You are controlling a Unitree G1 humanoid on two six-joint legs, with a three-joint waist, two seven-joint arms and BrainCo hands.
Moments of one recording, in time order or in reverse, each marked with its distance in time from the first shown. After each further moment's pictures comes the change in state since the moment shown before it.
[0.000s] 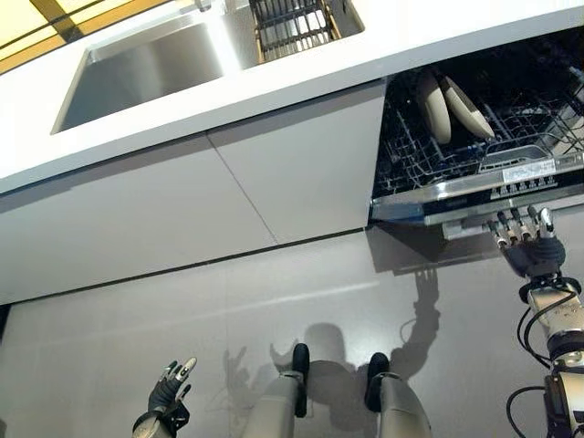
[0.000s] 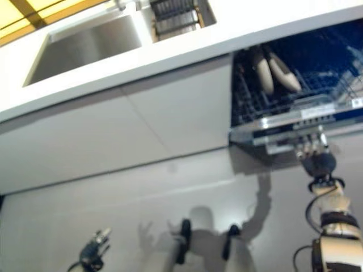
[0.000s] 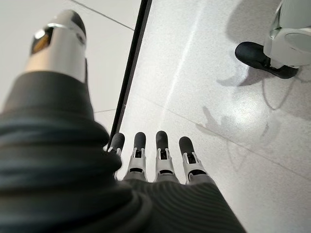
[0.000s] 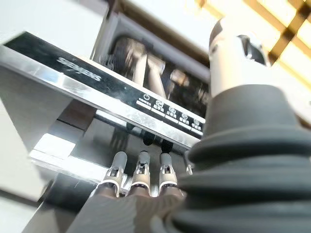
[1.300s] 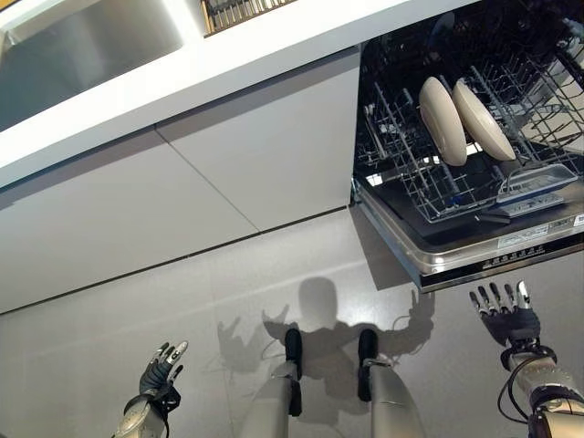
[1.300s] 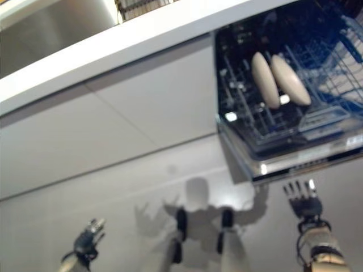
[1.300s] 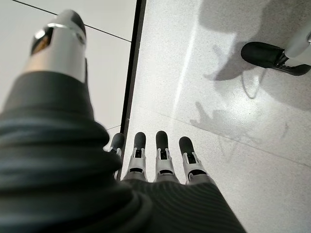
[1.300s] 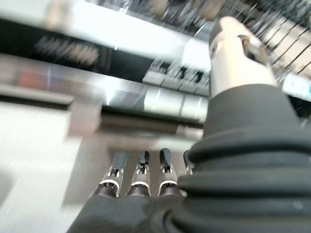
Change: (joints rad) left arm -0.089 0.042 0.006 0.060 -0.005 -0.042 -0.054; right arm 0.189 0.141 -0.087 0.141 0.089 0.028 0.040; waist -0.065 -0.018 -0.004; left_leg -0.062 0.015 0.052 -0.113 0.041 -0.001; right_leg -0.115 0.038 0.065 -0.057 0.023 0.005
